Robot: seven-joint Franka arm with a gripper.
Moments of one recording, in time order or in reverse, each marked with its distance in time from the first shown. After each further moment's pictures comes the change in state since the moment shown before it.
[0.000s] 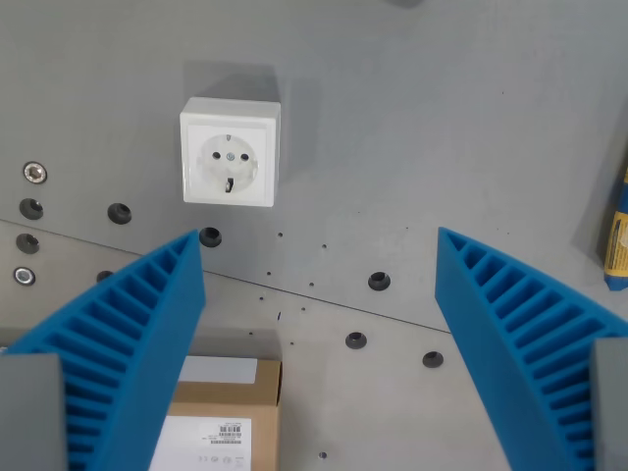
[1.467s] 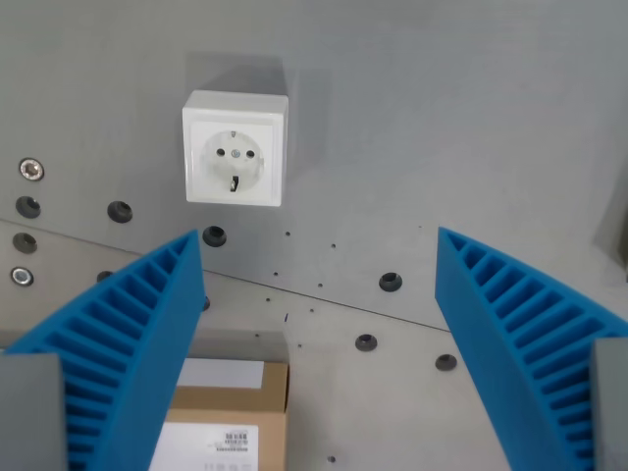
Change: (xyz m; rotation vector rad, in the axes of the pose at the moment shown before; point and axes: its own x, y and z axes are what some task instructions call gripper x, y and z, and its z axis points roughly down) arm -0.001 -0.006 0.026 0.007 -0.024 0.005
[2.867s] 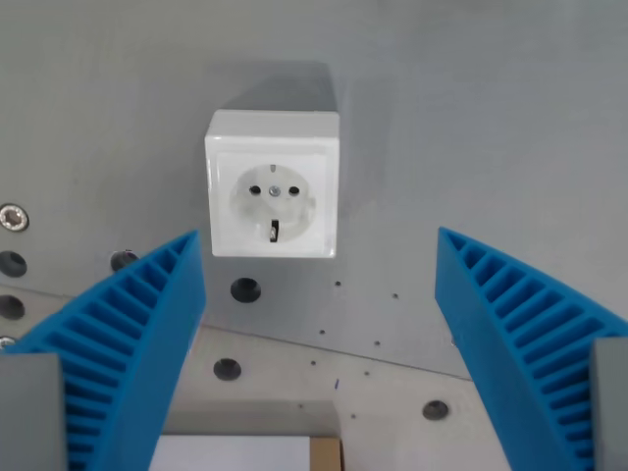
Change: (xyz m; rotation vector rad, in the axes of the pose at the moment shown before) arm -0.008 -0.031 0.098 -0.005 0.002 0.038
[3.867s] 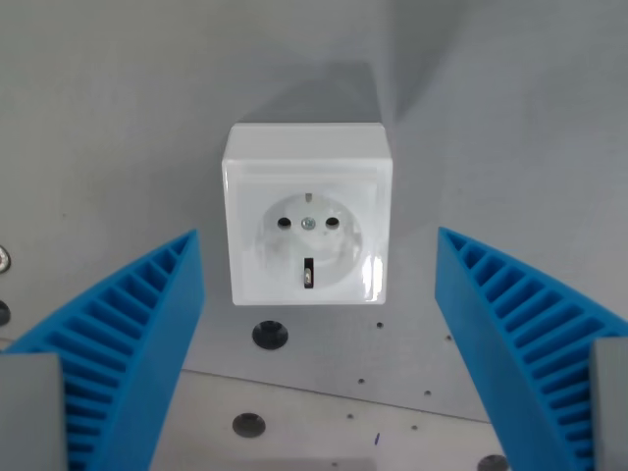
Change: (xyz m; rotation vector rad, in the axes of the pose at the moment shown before) arm -0.006 -0.016 0.055 0.000 -0.001 0.020
